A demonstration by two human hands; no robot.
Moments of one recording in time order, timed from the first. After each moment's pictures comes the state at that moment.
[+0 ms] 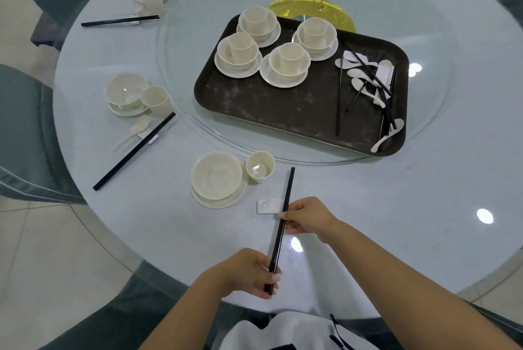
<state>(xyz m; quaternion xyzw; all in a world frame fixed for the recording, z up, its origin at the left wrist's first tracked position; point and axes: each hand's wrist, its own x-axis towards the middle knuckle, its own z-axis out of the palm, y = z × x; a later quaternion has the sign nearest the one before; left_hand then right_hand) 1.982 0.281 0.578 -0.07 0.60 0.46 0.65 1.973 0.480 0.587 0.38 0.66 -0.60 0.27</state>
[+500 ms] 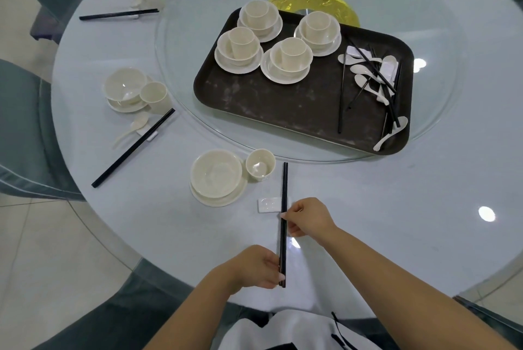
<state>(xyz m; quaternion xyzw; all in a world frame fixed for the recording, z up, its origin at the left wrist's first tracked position) 1.985 0.296 0.568 0.00 0.66 0.40 0.63 1.979 0.476 0.574 0.37 0.73 -0.52 0.23</state>
